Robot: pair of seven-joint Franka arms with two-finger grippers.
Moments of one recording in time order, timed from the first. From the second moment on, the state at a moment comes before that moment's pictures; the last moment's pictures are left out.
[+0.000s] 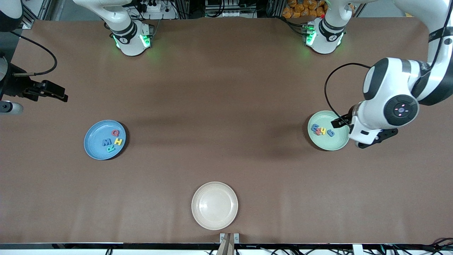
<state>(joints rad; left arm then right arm) -0.03 0.28 -0.18 -1.71 0.13 1.65 -0.66 0.05 0.06 -0.06 -1.53 0.02 1.50 0.04</state>
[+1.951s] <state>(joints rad) -0.03 -0.08 -0.19 -1.71 0.02 1.61 -0.27 0.06 0.06 -0.06 -1.53 0.03 1.50 0.04</state>
